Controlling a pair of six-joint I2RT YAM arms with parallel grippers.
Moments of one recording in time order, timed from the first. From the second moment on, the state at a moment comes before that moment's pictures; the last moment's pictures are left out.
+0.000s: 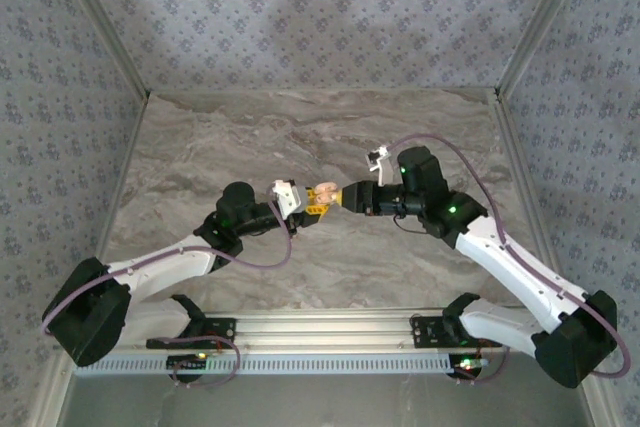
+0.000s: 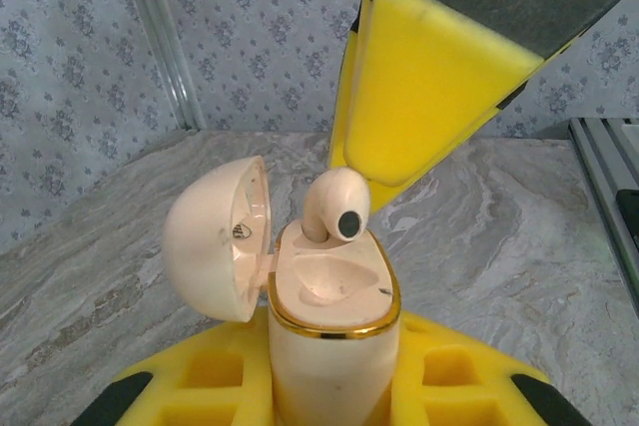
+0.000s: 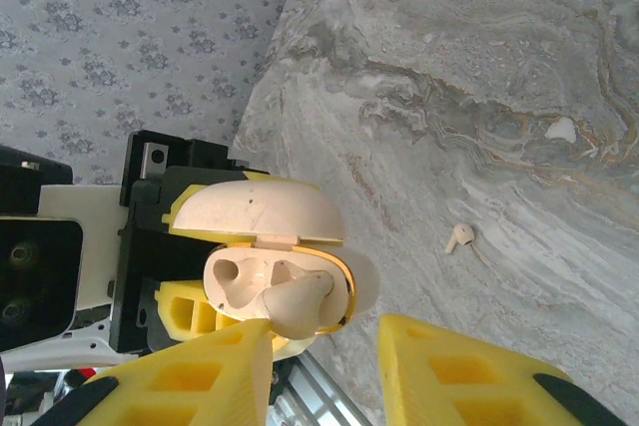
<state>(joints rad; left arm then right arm) -0.74 1.19 0.51 0.58 0.53 0.17 0.61 1.07 0.90 -0.36 -0.53 0.66</state>
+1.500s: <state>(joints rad) -0.74 1.17 0.50 0.55 0.52 0.17 0.61 1.12 0.91 -0.35 -0.52 0.66</state>
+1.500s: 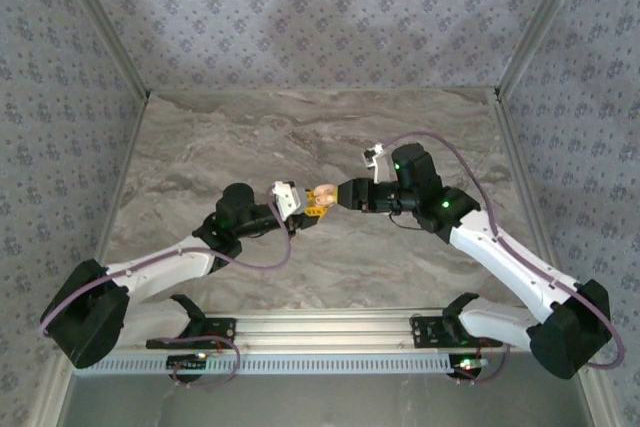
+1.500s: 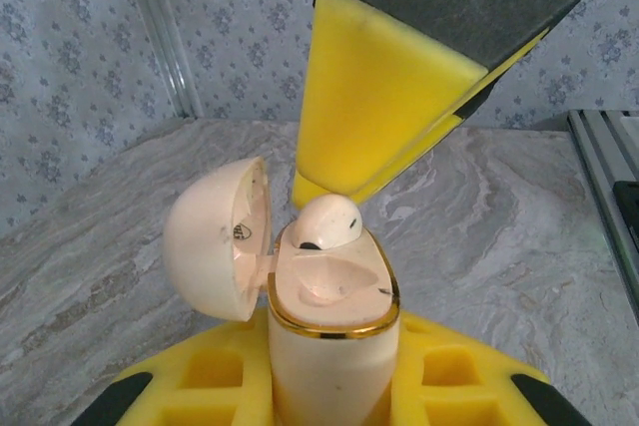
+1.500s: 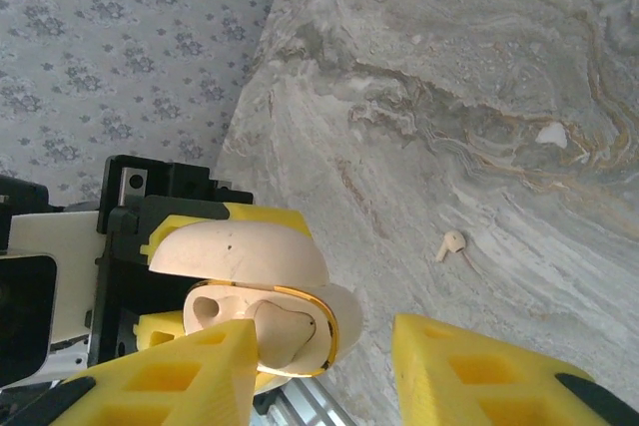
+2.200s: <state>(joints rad) -0.53 0.94 0.35 0.46 0.28 -0.05 0.67 1.35 1.12 -0.56 -0.37 0.60</state>
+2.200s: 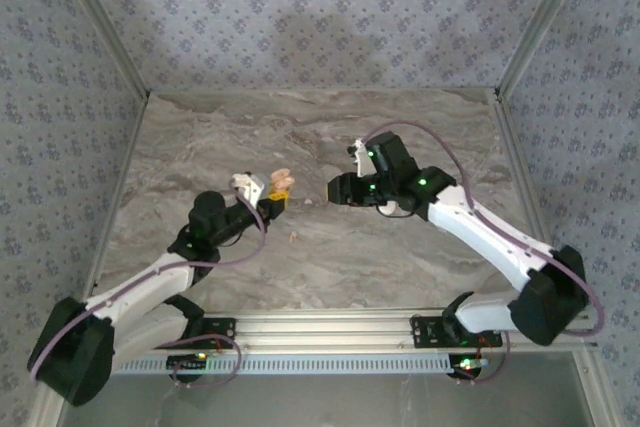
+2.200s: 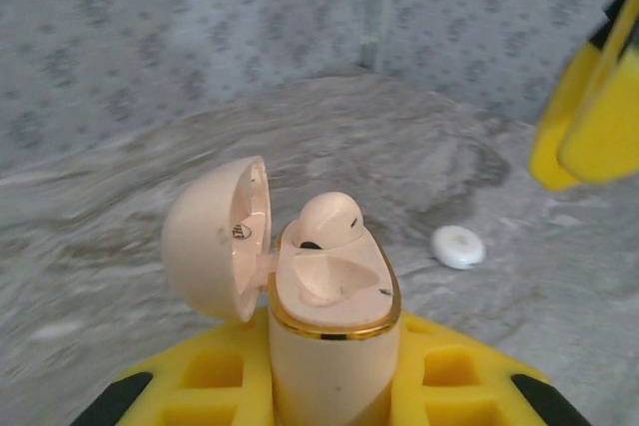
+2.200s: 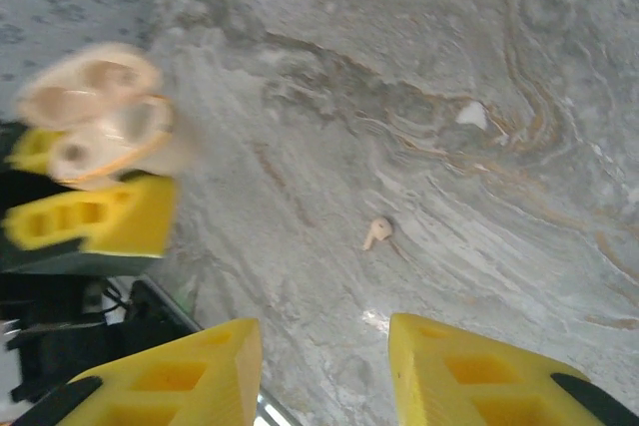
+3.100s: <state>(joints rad) -0.31 0.57 0.22 0.14 0.10 -0.24 0.87 2.08 1.60 -0.86 -0.23 0.83</state>
